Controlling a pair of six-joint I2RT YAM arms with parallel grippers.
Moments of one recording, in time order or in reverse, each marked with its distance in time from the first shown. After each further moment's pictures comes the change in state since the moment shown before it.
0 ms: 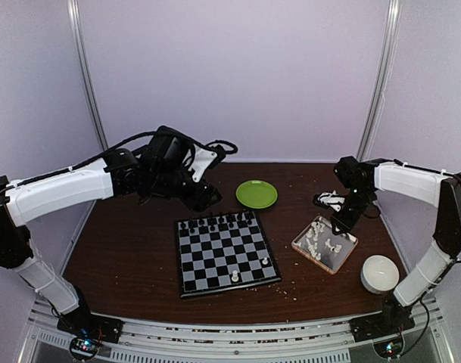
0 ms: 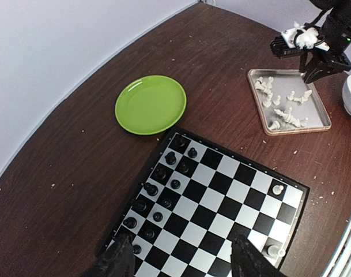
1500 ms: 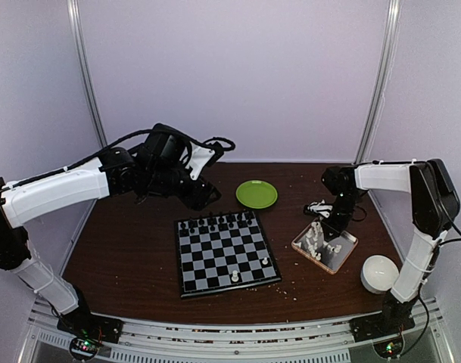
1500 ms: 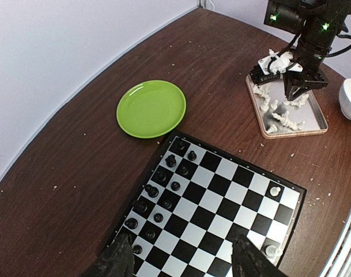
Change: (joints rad) left arm 0.000 -0.023 0.000 -0.003 0.005 0.001; right arm 0.010 0.225 0.071 0.008 -0.065 -0.002
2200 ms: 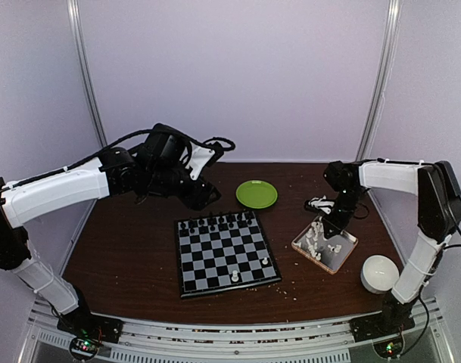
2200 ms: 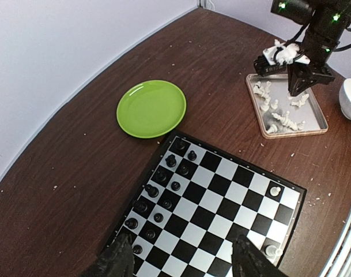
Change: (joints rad) left arm 0.000 0.000 0.000 0.000 -0.001 0.000; right arm 0.006 -0.046 0.004 -0.020 -0.019 0.016
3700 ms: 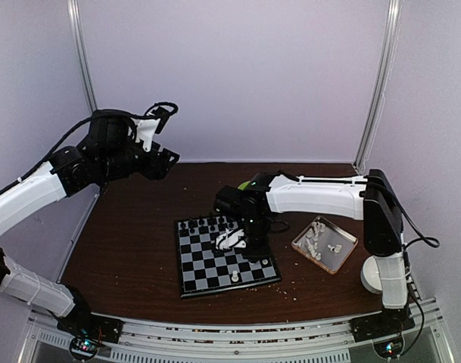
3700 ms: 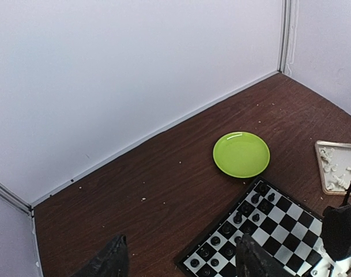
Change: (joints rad) left arm 0.186 -0.261 -0.119 0.129 -0.138 0.036; right arm 0.706 0.361 0.578 -0.236 0.138 -0.085
